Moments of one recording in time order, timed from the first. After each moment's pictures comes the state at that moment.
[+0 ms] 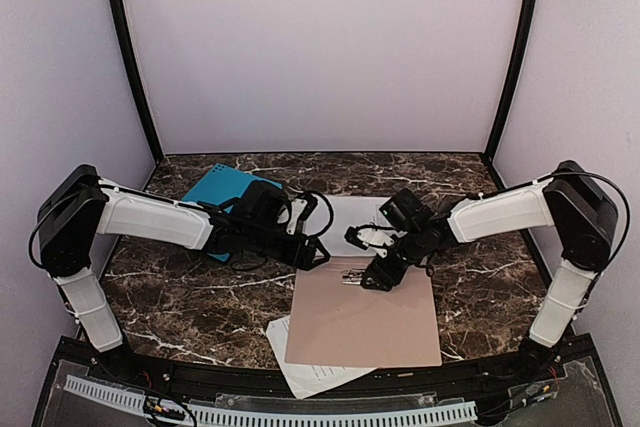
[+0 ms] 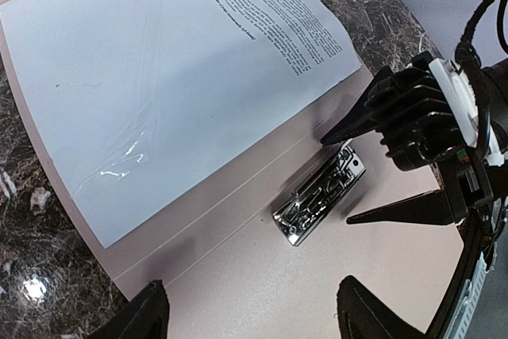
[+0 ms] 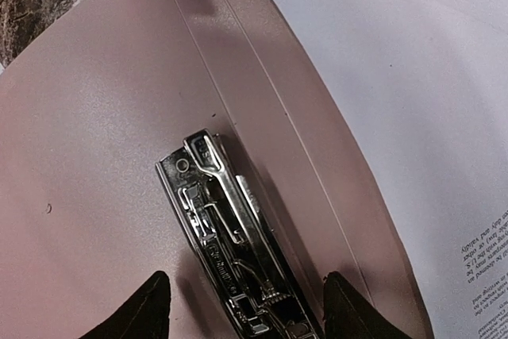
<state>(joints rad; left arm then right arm) -0.84 1.76 1.02 0.00 0.22 -0.39 0.77 1.75 0.96 -0.29 -0.24 -0.22</state>
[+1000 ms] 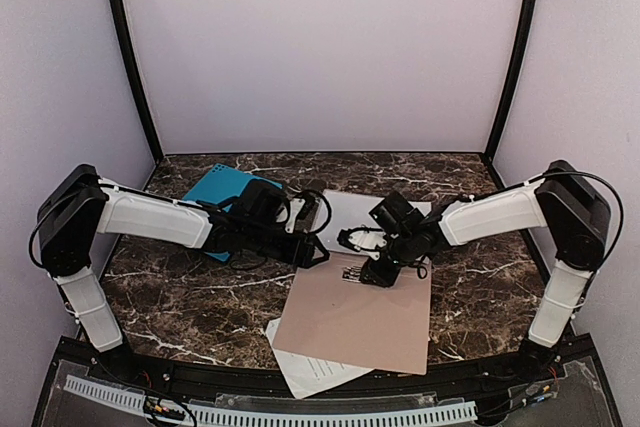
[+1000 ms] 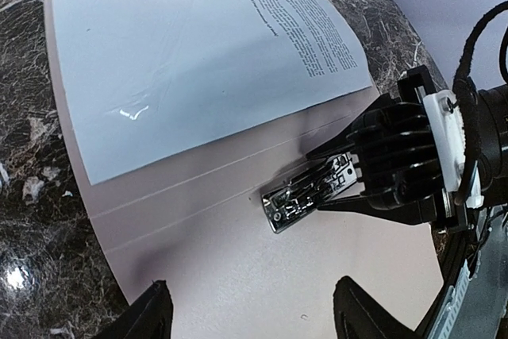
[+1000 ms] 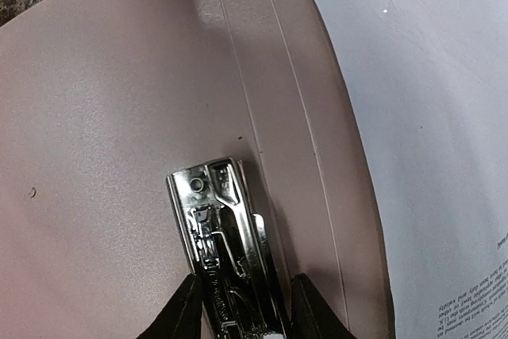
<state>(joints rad) -0.83 1.76 1.02 0.00 0.25 -0.44 0.82 1.79 0.99 -0.28 -0.12 -0.26</state>
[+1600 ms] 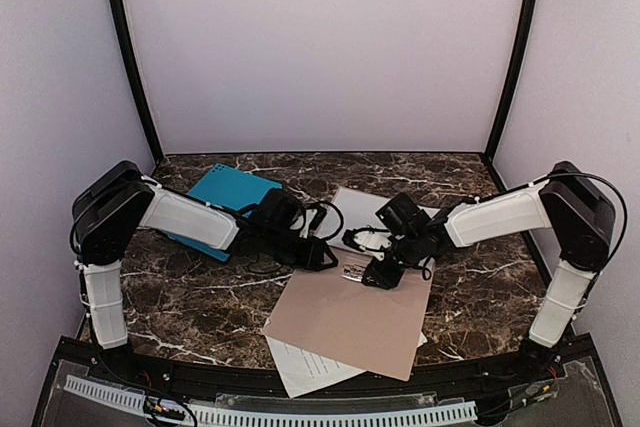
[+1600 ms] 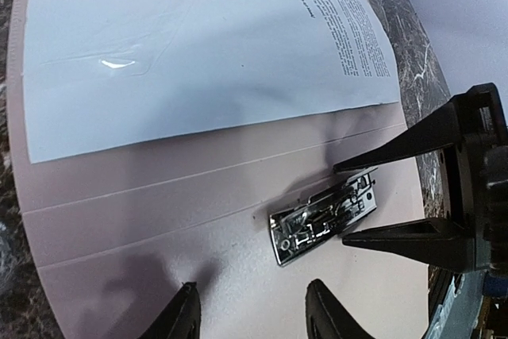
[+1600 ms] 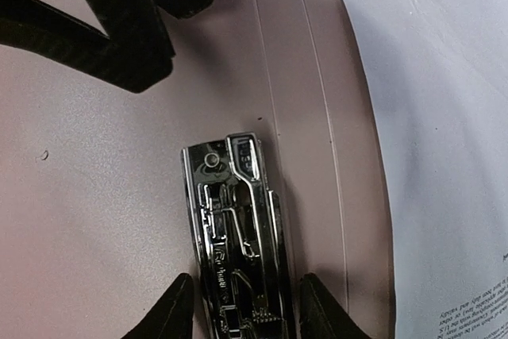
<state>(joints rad) -0.82 1.94 1.09 0.06 0.34 -0.53 0.80 1.77 0.95 -0.24 -0.16 -0.25</state>
